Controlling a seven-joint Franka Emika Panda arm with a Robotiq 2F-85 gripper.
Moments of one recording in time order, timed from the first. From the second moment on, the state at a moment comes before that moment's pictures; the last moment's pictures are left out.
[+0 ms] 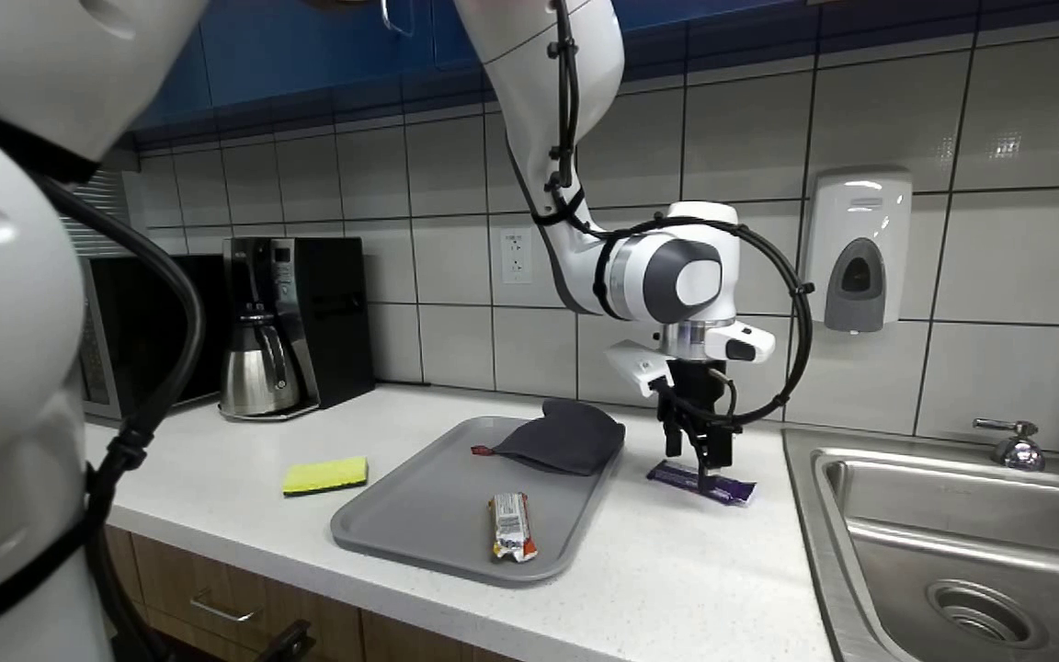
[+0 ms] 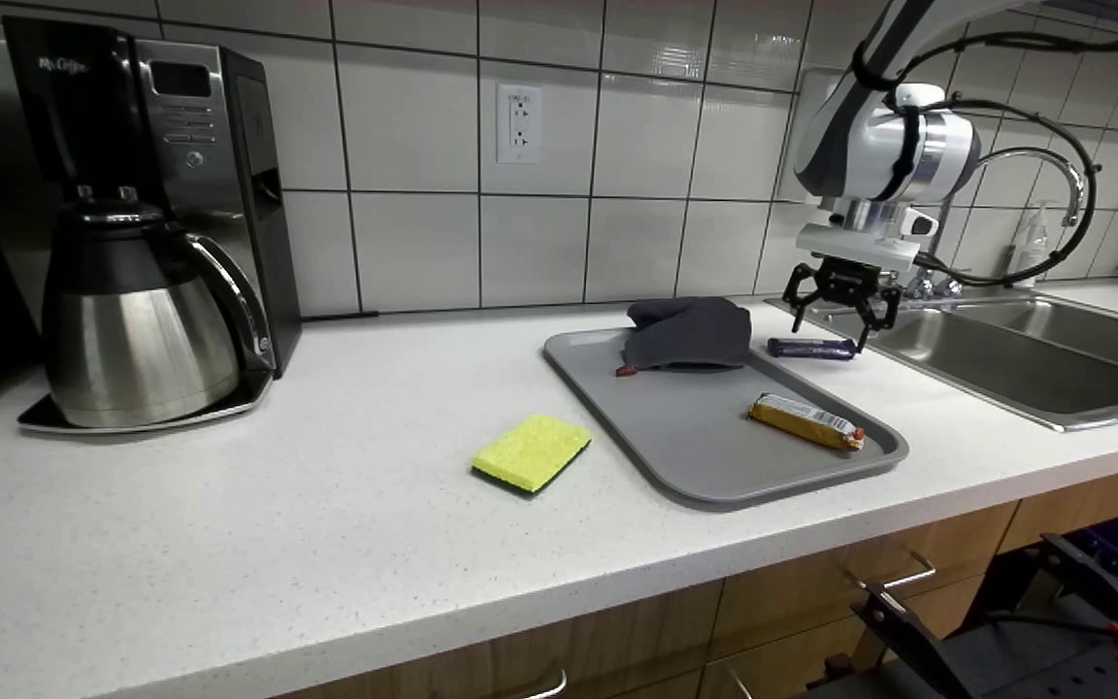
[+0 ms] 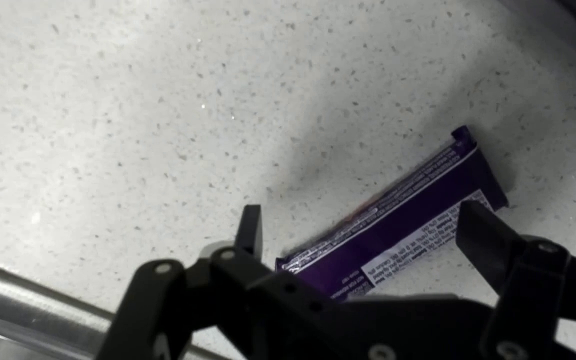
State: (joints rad) arm -0.19 0.55 -0.19 -1.98 0.21 2.57 0.42
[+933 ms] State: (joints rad) arm -0.14 0.66 -0.23 -1.83 0.25 2.54 0.81
